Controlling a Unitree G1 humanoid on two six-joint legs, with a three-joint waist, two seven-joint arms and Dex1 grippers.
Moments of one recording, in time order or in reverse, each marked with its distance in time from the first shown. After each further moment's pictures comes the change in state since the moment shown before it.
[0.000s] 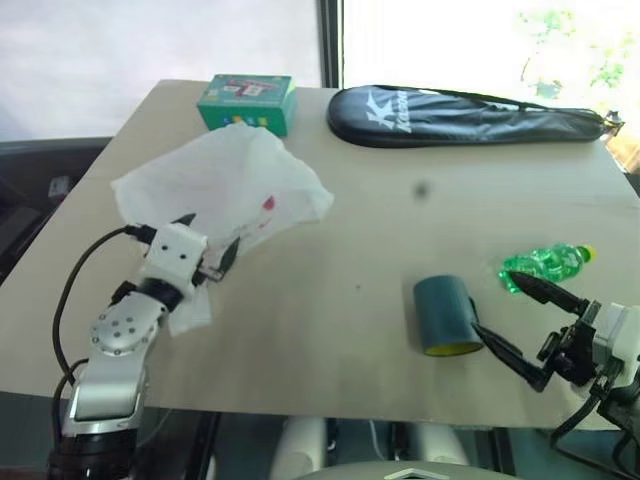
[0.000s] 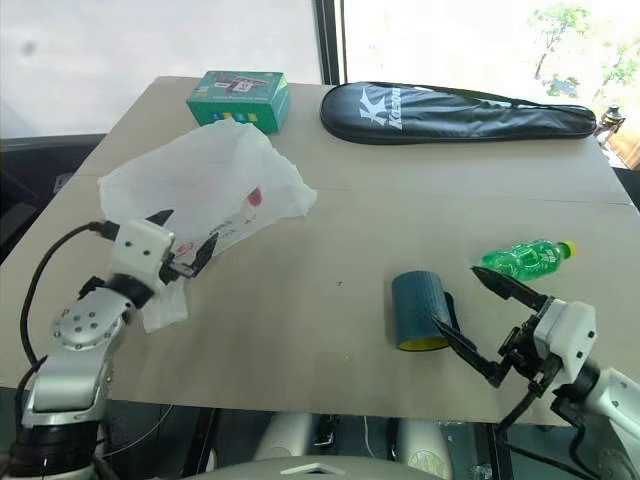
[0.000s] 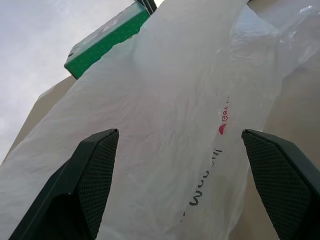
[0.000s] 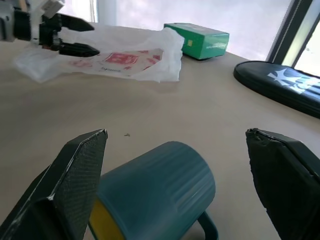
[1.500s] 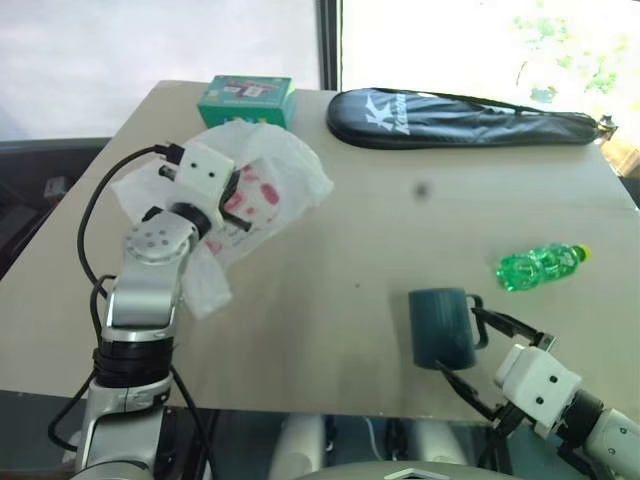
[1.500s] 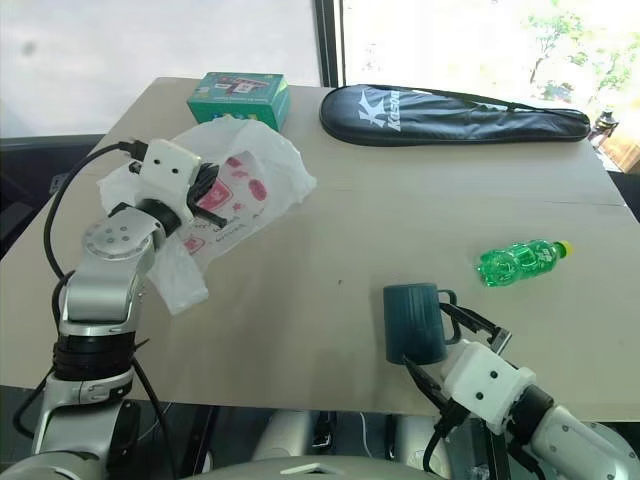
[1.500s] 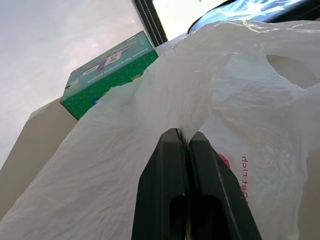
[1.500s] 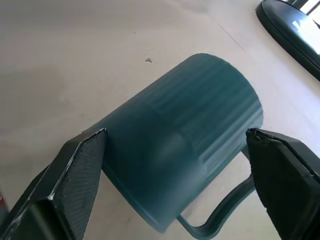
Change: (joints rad) left arm -0.438 -0.042 -0.097 0.042 0.021 0.400 -0.003; right arm 0.220 -0.063 0.210 -0.358 -0.559 0.208 -0.287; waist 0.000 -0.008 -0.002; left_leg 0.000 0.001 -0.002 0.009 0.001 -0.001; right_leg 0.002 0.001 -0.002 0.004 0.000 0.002
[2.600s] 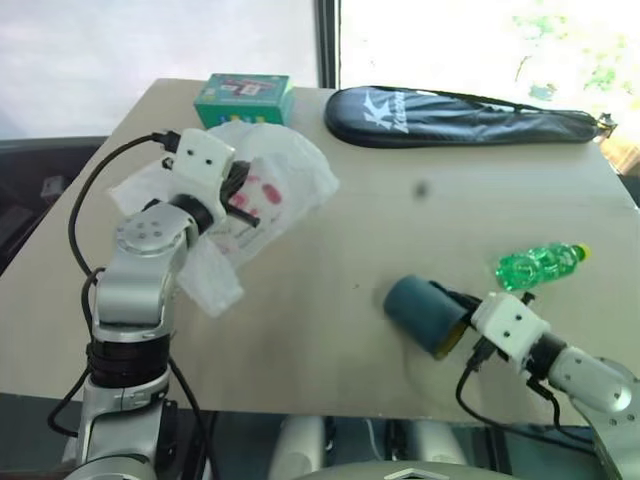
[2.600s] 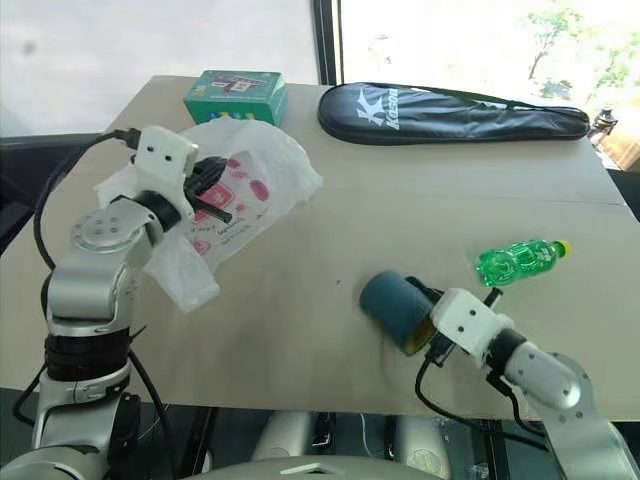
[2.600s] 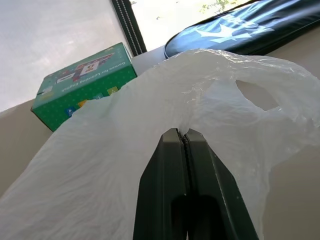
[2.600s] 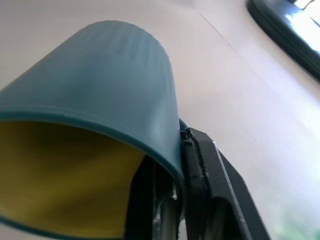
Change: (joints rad) left arm -0.045 0.003 0.046 -0.096 -0.149 0.177 -0.029; right arm -0.535 0.083 0.136 0.266 0.105 0.220 0.024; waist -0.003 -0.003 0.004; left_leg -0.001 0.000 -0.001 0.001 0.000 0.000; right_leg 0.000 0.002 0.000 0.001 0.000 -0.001
